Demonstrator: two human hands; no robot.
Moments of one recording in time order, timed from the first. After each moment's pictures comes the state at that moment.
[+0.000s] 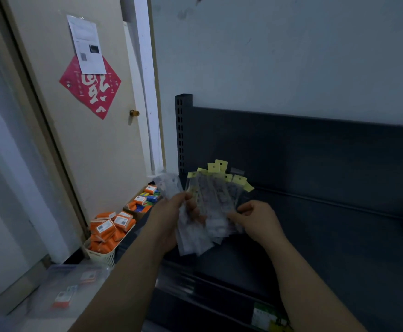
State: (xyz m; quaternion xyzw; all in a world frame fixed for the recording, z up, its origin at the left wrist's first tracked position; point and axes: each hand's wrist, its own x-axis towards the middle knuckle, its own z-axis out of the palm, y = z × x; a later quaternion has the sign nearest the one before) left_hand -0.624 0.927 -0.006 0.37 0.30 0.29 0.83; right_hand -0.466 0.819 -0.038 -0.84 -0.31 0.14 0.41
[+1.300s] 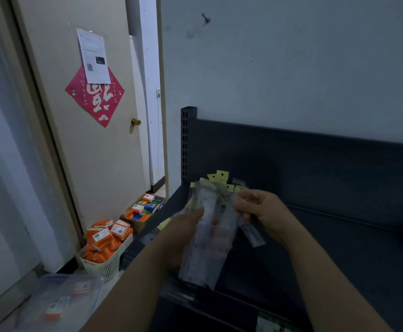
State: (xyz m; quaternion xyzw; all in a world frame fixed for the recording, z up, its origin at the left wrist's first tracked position) left_hand -0.646 0.906 0.012 0.50 0.32 0.14 0.79; right_hand -0.465 0.814 0.013 -0.65 -0.35 0.32 0.60
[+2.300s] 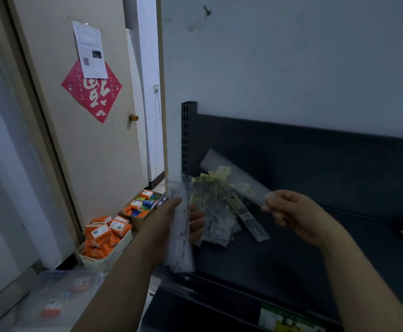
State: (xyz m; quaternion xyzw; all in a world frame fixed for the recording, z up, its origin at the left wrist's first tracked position) left_hand -0.663 0.928 0.003 0.36 0.27 0.17 0.88; right_hand -0.441 0.764 0.019 -0.62 -0.33 0.36 0.61
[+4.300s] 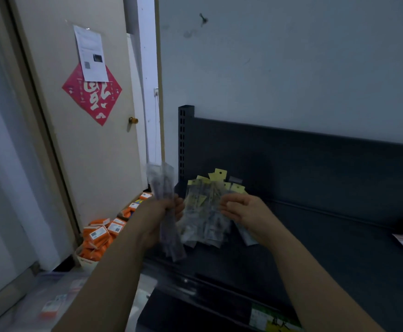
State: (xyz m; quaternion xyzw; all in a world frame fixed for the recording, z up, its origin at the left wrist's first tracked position) left_hand -0.654 0.954 0.002 0.46 0.34 0.30 0.76; right_hand -0.484 0.827 0.000 -0.65 -0.32 0.33 0.61
